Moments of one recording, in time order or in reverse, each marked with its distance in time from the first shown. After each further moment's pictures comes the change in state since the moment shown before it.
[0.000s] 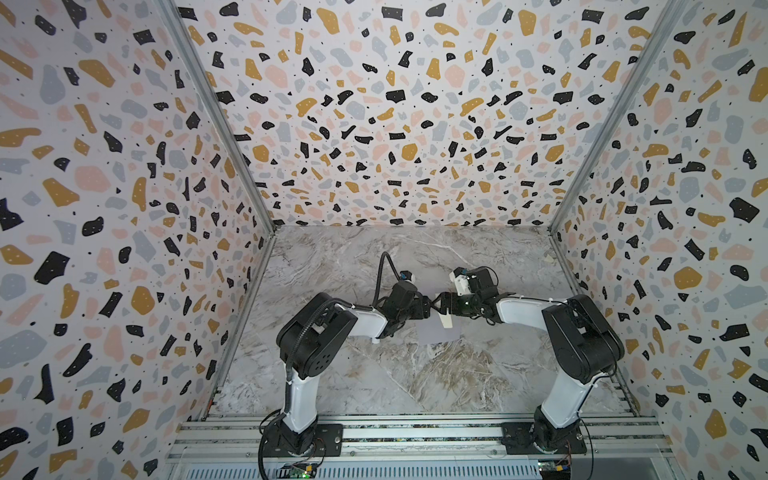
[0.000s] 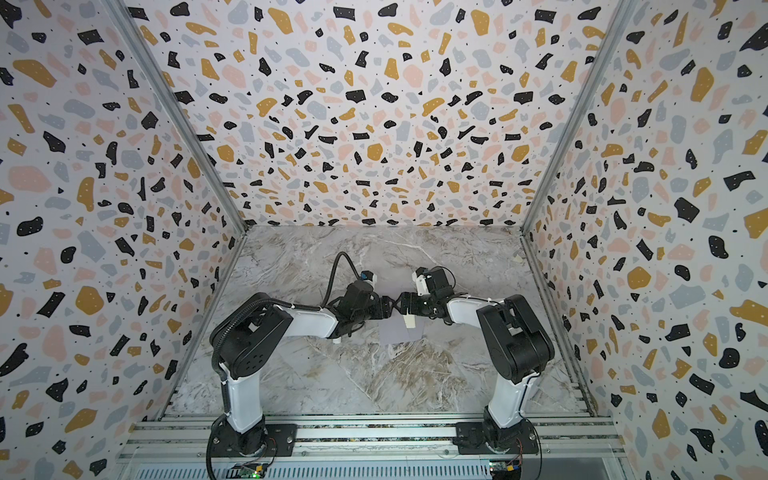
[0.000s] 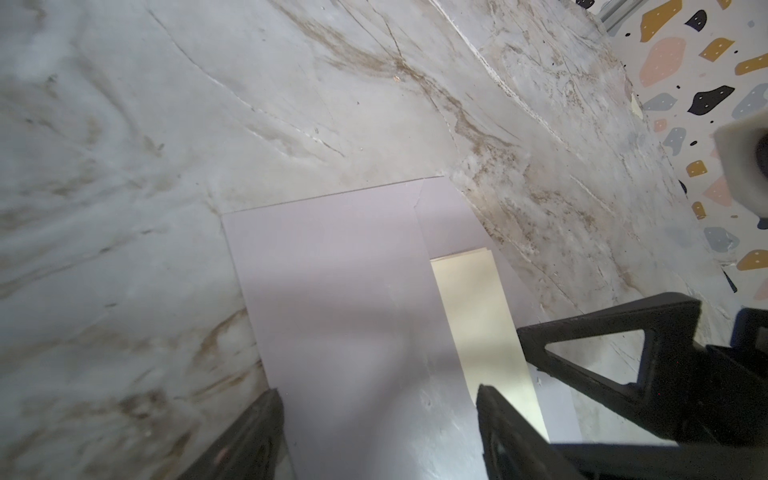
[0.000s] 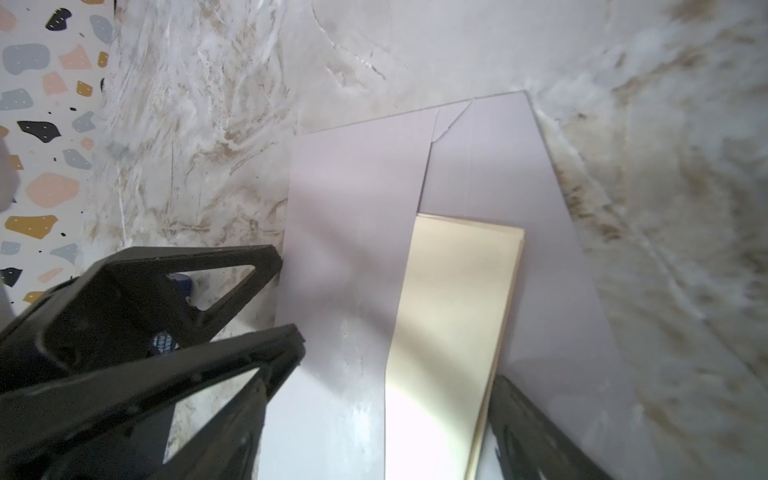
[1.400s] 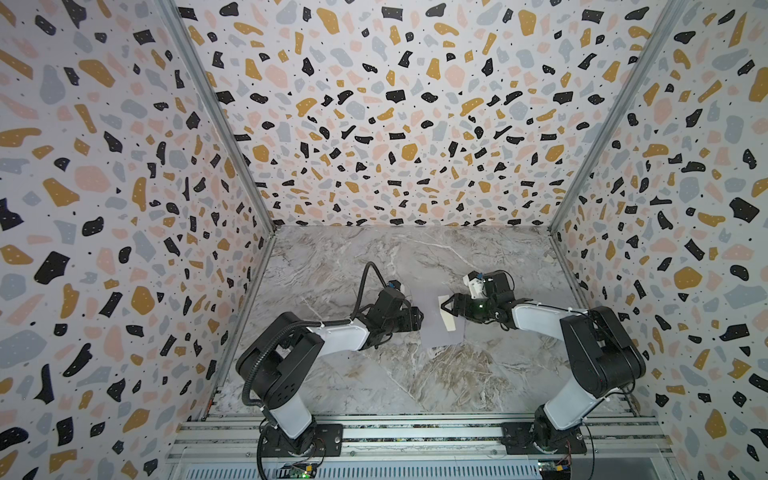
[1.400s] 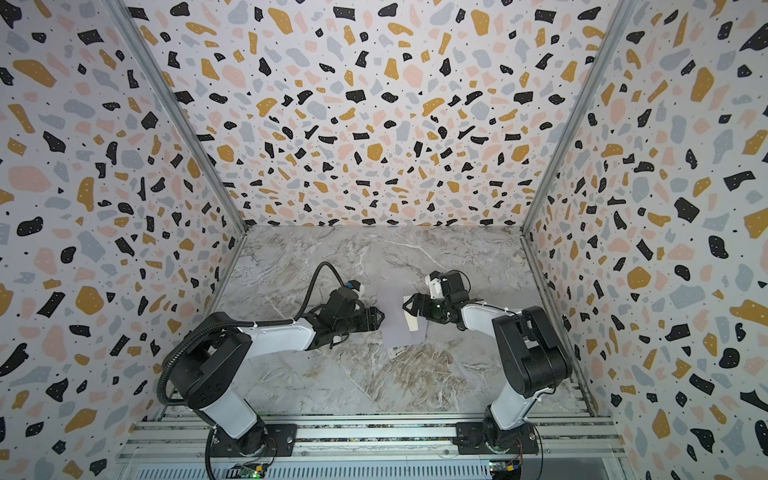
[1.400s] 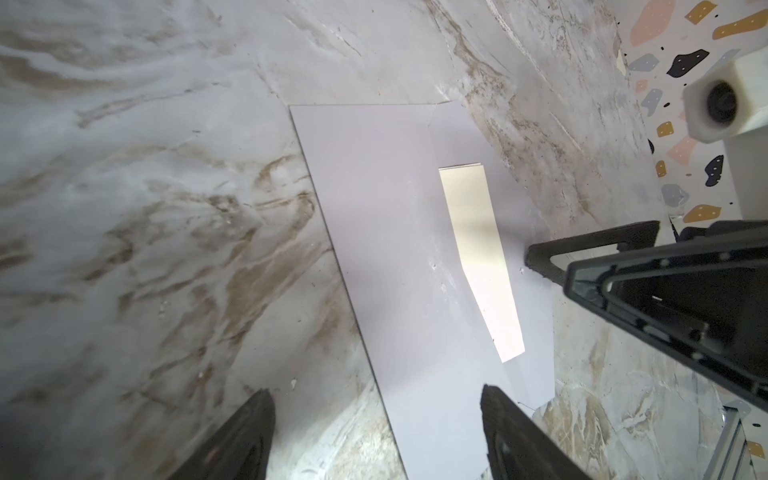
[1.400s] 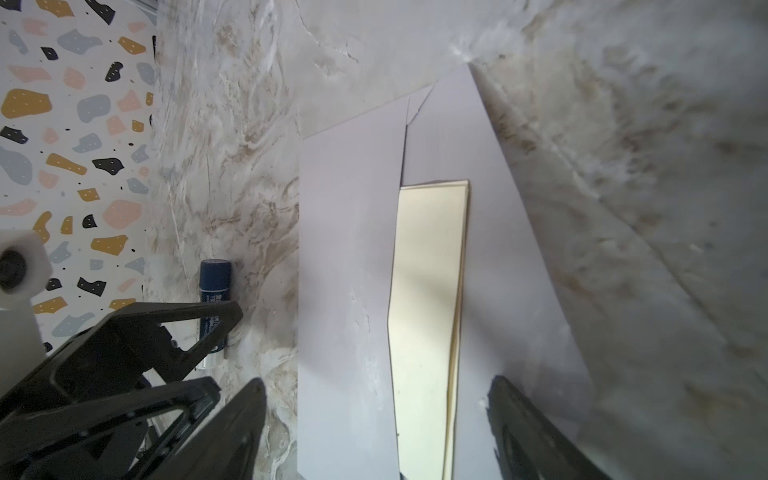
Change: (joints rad) left arm 0.006 -0.272 -0.179 -0.173 0.089 -0.046; right arm -0.084 -0.117 -0.113 -0.016 -0.103 0.065
